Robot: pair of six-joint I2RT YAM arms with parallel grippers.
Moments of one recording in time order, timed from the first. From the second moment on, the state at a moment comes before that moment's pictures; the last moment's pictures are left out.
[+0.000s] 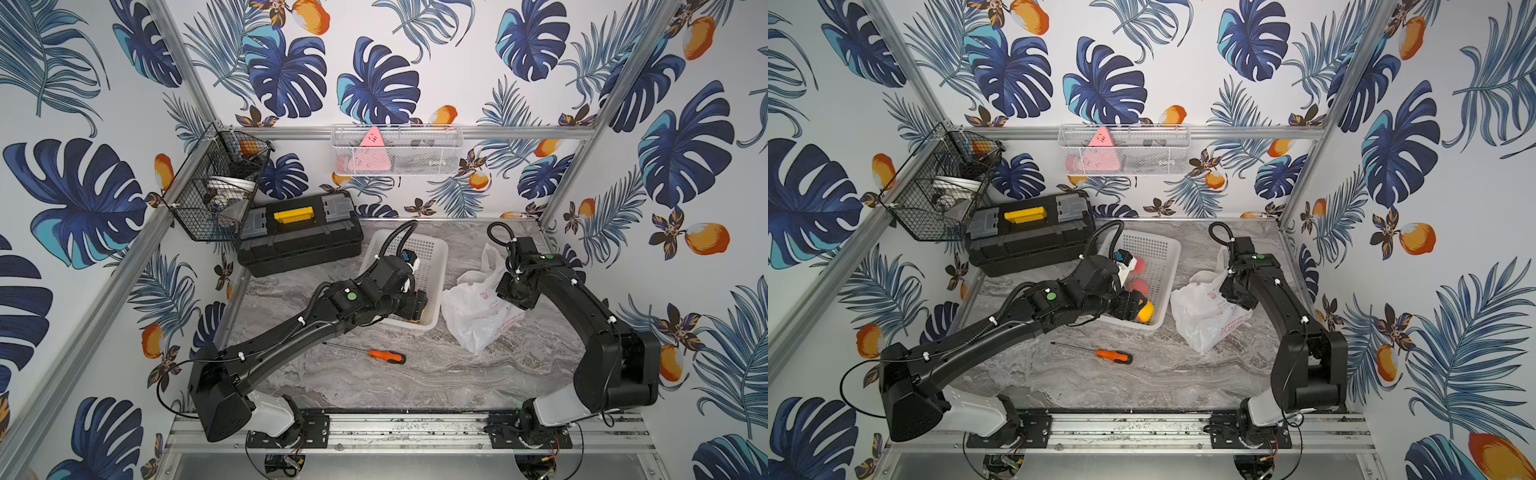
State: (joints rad) left arm -0.82 1.41 1.30 -0.63 -0.02 -0.44; right arm 0.10 1.48 1.19 -0.98 0.17 0.66
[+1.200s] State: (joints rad) left arm -0.33 1.21 1.48 -0.85 0.23 -0.63; right arm 0.82 1.27 0.71 0.82 -0.11 0.23
